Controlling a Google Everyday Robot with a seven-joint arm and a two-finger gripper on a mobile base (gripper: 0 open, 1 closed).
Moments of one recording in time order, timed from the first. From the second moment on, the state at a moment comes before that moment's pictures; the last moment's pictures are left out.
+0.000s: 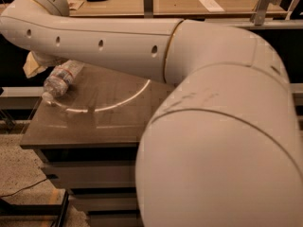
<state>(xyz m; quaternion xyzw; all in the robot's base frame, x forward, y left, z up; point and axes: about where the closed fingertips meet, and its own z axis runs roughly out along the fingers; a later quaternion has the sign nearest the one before) 0.674 0.275 0.872 -0.25 0.91 0.06 0.34</state>
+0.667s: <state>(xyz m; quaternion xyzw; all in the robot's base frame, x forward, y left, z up) 0.701 0.260 0.845 -0.20 0.93 -0.03 0.30</state>
